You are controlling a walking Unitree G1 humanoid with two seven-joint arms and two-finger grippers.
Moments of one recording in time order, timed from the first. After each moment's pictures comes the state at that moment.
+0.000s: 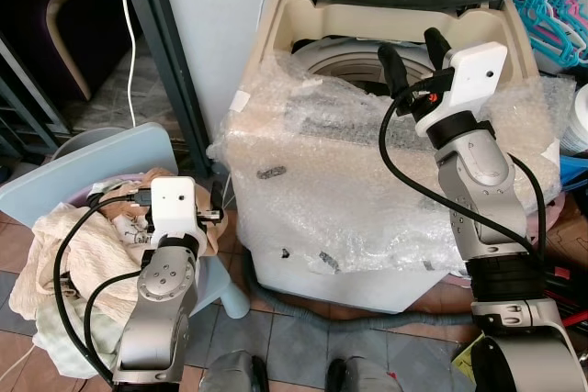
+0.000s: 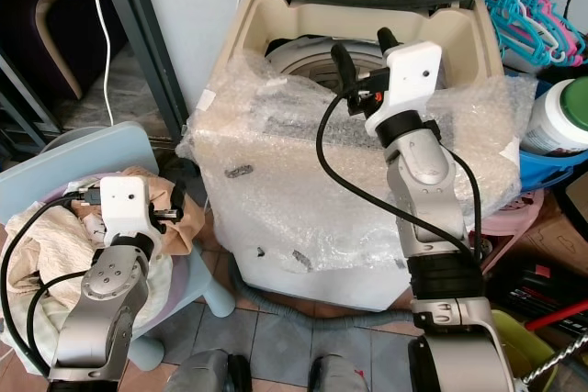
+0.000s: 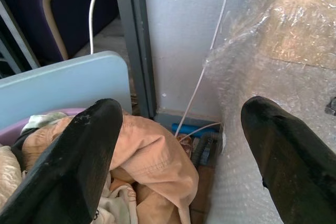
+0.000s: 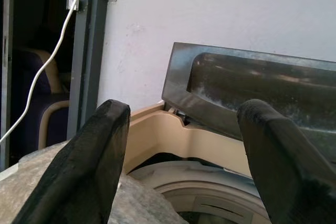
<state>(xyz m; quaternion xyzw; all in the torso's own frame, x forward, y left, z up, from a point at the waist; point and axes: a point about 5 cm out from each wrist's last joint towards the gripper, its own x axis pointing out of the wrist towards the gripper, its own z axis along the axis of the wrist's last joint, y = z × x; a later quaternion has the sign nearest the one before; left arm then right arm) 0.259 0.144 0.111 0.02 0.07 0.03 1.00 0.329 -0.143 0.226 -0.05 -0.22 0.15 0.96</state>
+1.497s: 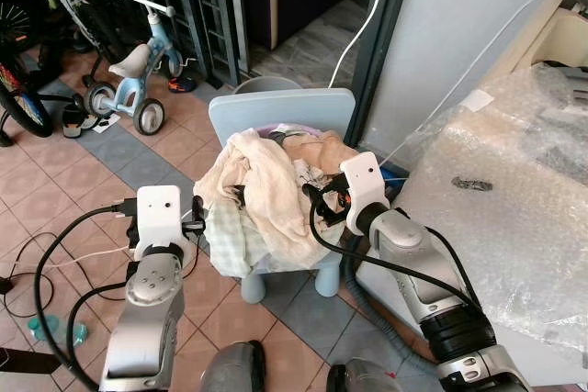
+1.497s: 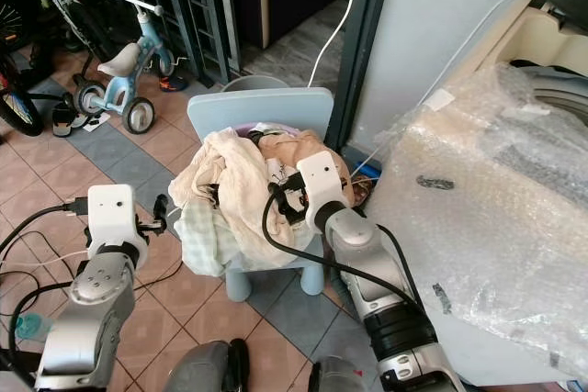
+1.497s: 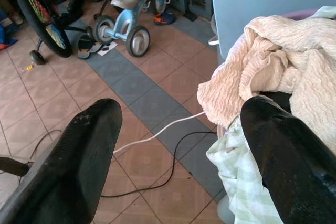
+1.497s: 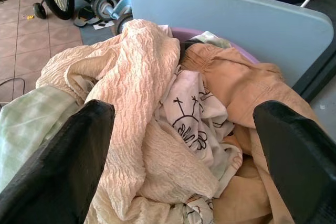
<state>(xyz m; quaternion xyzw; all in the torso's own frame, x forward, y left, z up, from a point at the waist) 0.236 0.182 0.096 0.06 0.15 0.12 0.98 0.308 -0.084 0.093 -0.06 0.13 0.25 0.96</state>
